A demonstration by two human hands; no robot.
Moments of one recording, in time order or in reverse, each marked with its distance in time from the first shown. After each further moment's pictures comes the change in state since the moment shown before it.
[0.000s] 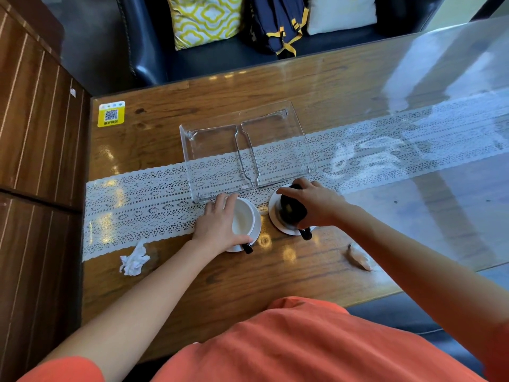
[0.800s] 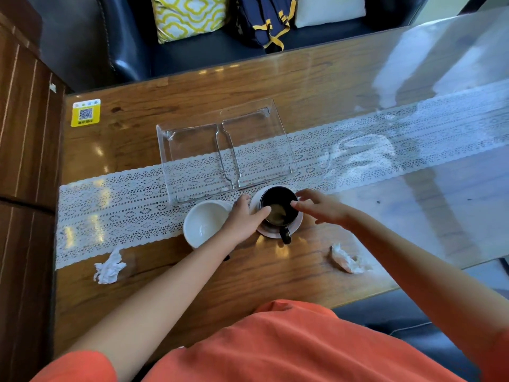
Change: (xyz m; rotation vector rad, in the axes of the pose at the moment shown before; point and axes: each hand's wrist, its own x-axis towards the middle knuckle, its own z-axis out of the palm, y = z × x) left_hand 0.031 0.086 0.002 -0.805 -0.197 -0.168; right_hand -0.016 0.053 0.013 0.875 -0.087 0.286
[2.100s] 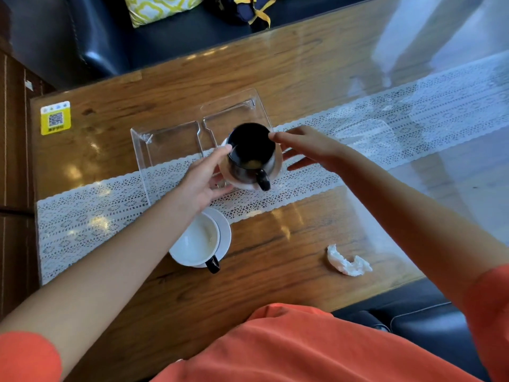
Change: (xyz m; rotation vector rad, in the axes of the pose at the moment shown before) left_hand 0.053 0.055 -0.068 -0.825 0.103 -0.226; right_hand 0.044 -0.072 -0.076 0.210 0.001 -0.174
